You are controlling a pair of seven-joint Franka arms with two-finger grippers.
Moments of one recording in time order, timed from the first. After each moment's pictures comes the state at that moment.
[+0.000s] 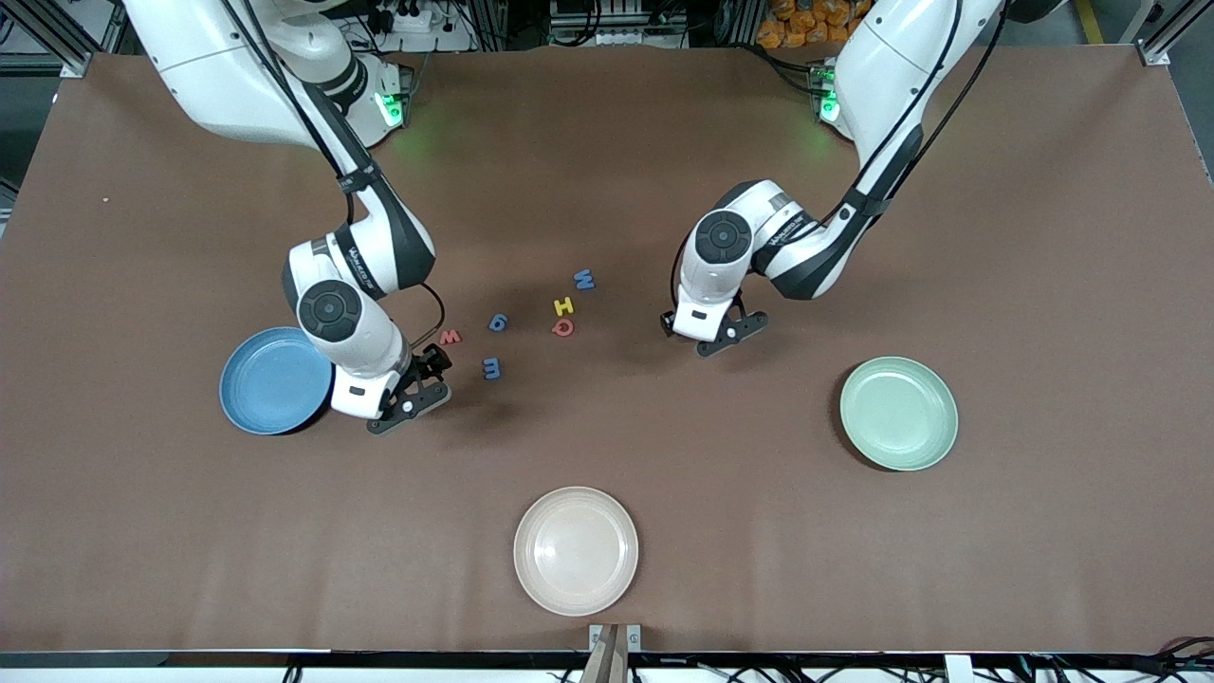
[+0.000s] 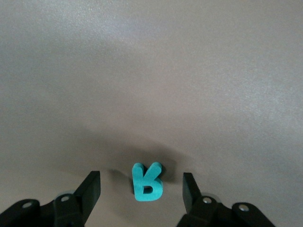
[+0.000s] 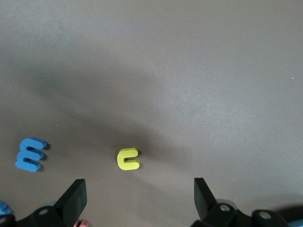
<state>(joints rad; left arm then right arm) -0.32 0.58 -0.38 -1.99 0.30 2.48 -1.36 0.25 0.52 0.09 -1.88 -0.14 2.40 -0.11</state>
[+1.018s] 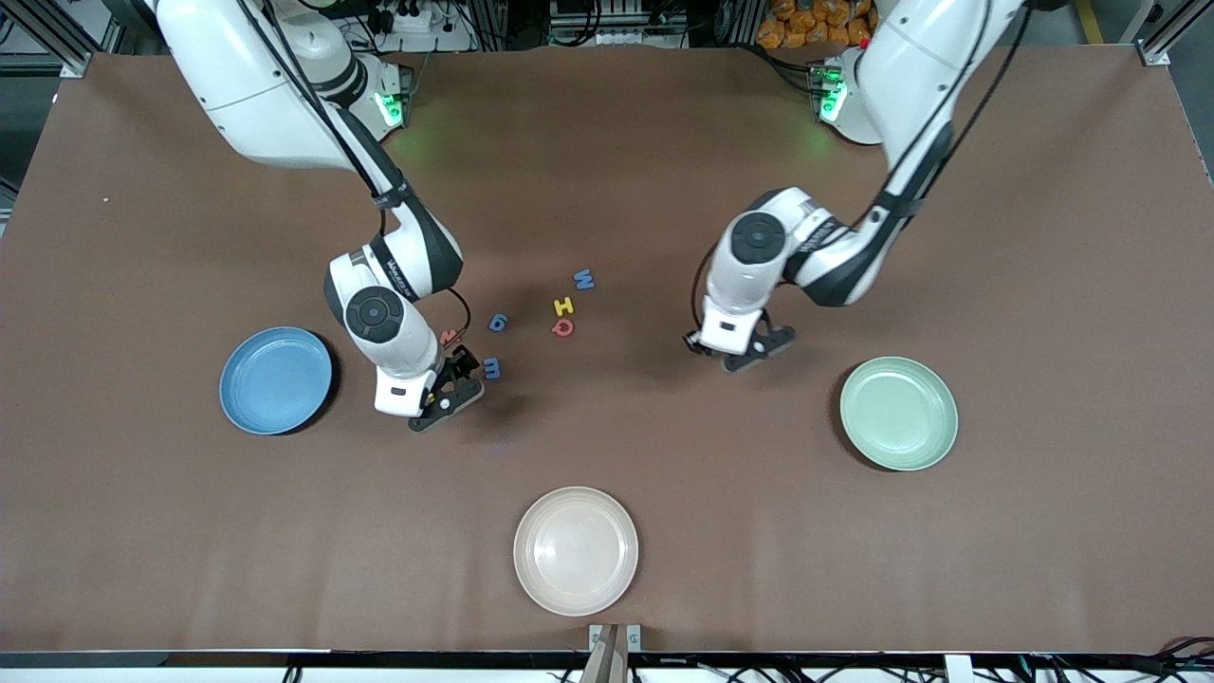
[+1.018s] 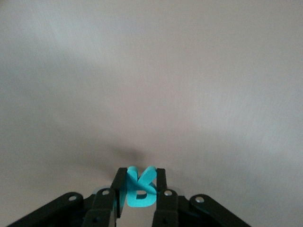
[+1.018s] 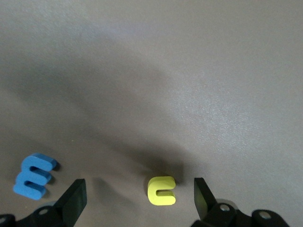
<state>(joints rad) -0.22 0.51 -0.34 -2.01 0.34 2.55 -1.26 0.30 0.61 0.09 -1.88 -0.16 2.50 -0.13</state>
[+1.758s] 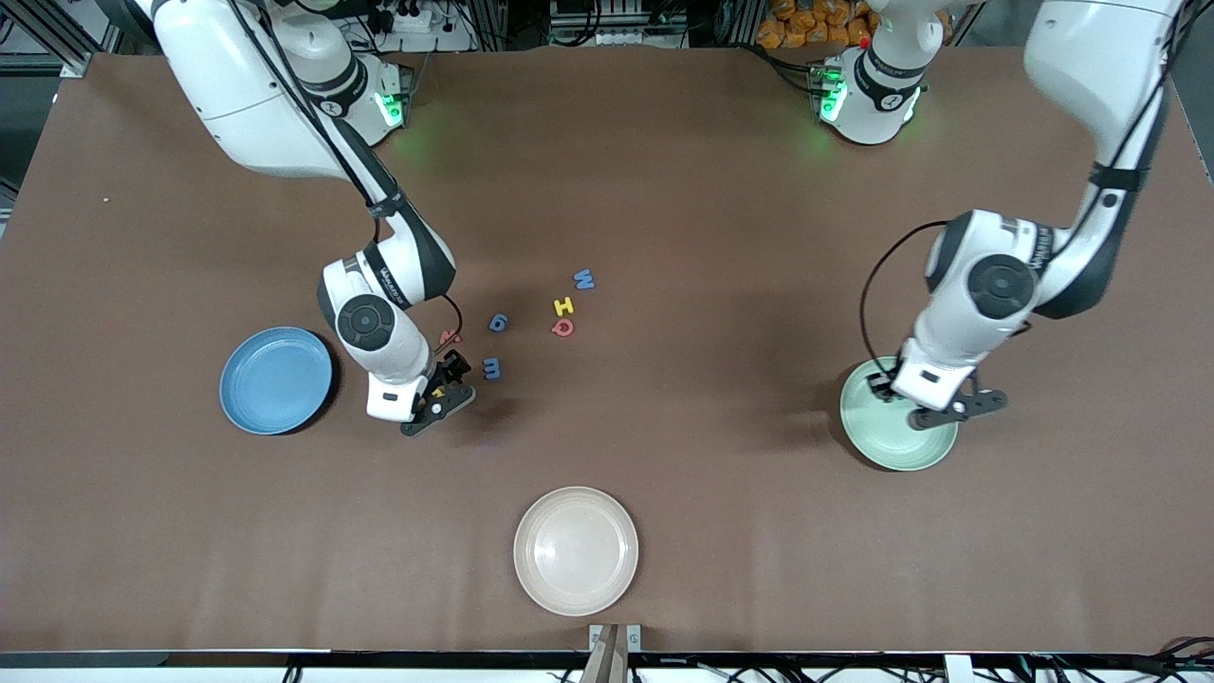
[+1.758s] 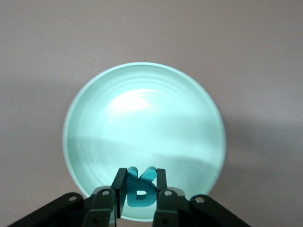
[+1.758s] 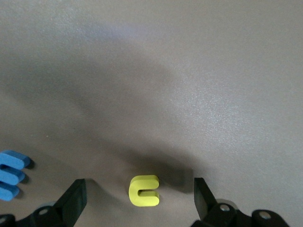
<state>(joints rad) 0.21 0.40 -0.34 -2.00 0.35 2.41 -0.54 0.28 0.63 0.08 -1.88 -0.16 2.51 -0.15</state>
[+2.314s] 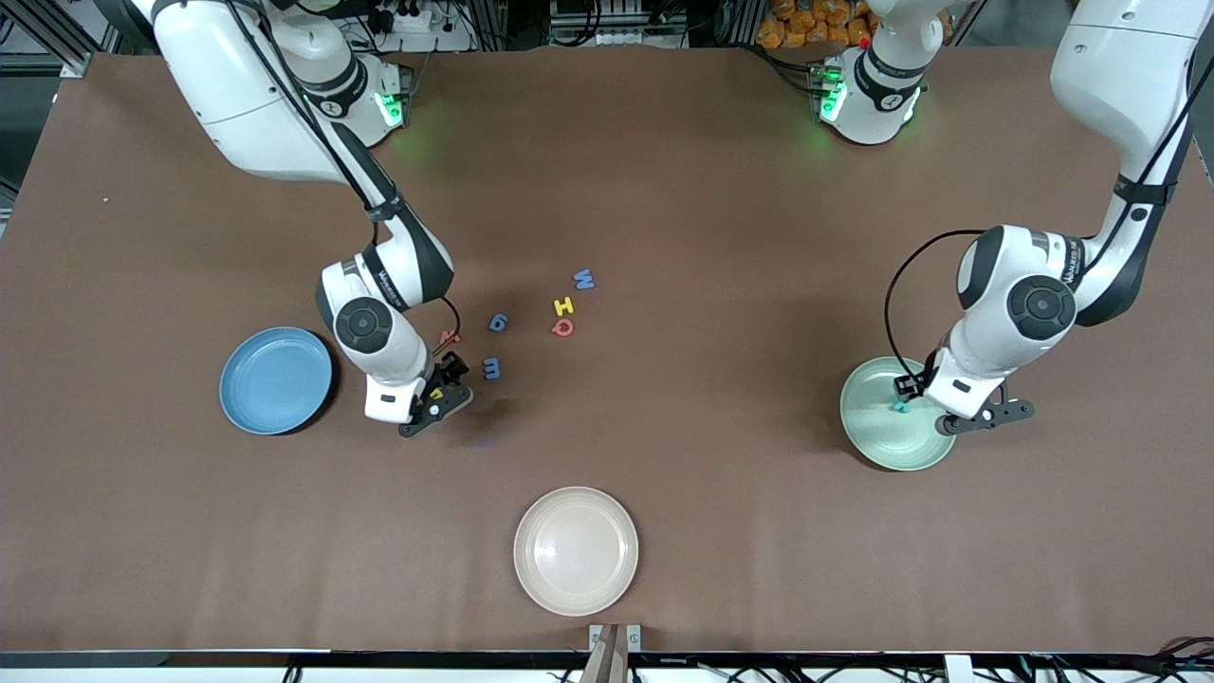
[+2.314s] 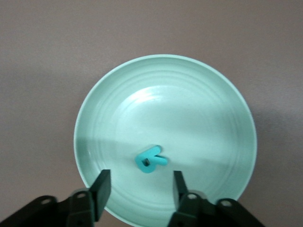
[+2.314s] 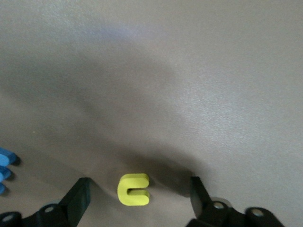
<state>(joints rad) 0.25 0.45 -0.36 -1.99 0.35 2.42 -0.54 0.26 0.64 0.08 -1.88 -0.16 2.51 -0.18</state>
